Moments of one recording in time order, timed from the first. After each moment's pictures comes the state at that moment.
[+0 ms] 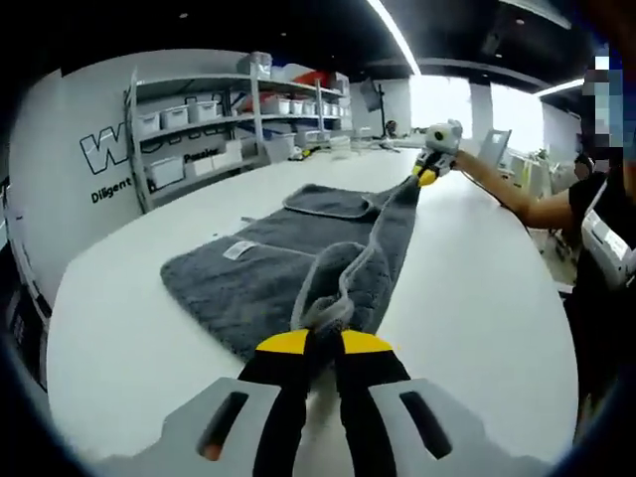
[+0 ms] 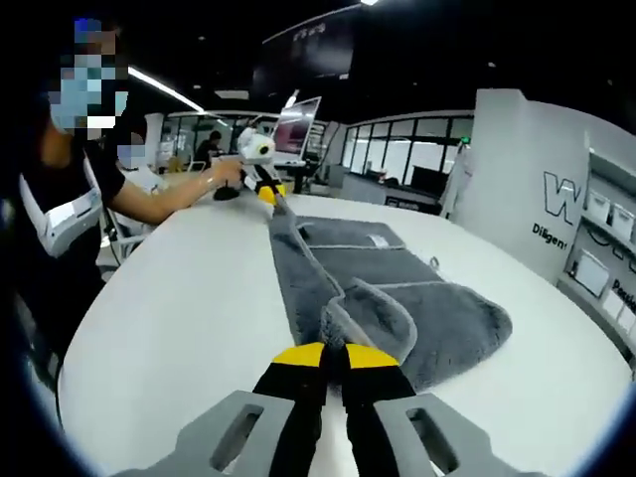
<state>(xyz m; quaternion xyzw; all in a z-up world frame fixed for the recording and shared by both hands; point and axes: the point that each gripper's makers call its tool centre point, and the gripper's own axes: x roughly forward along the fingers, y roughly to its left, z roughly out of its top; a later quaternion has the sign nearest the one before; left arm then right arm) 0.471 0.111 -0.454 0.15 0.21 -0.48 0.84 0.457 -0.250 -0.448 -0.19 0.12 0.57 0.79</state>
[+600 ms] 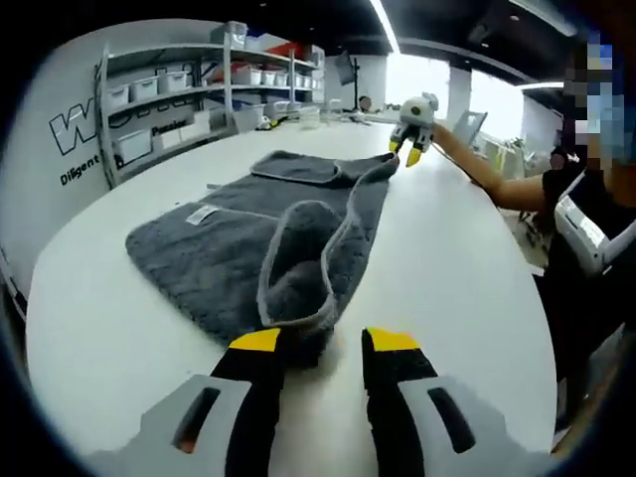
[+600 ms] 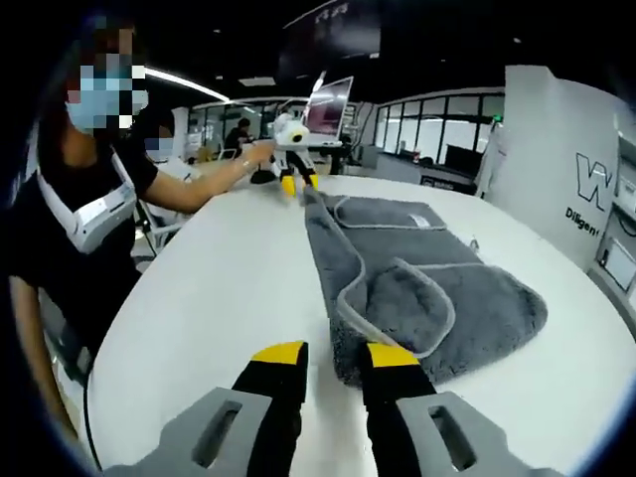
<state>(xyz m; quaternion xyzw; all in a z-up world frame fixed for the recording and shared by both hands) 0.445 0.099 -0.463 0.15 0.23 -0.52 0.81 0.440 -0.250 -0.443 -0.18 0.15 0.59 0.78</state>
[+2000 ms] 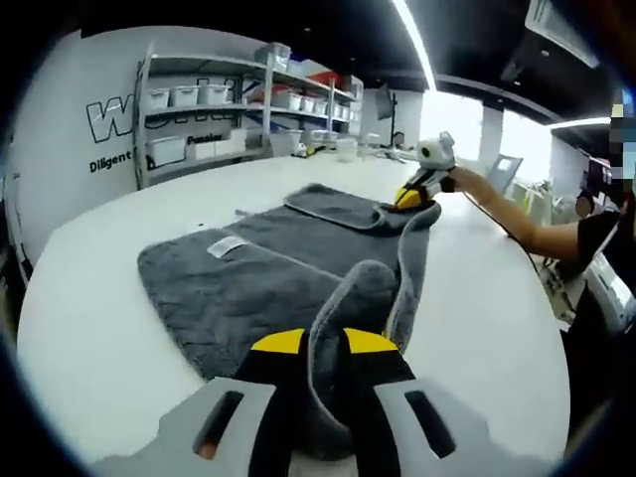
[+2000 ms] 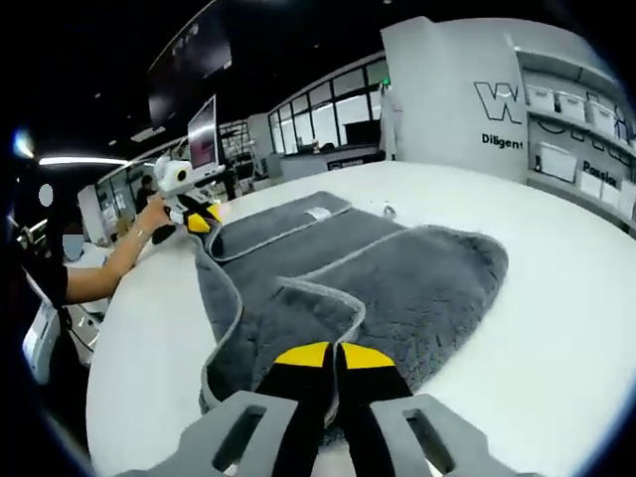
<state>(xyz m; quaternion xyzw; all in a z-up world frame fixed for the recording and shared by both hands) 0.484 0.069 -0.459 0.10 0.22 -0.47 0.85 0.507 -0.228 -0.473 -0.06 0.25 0.45 0.85</state>
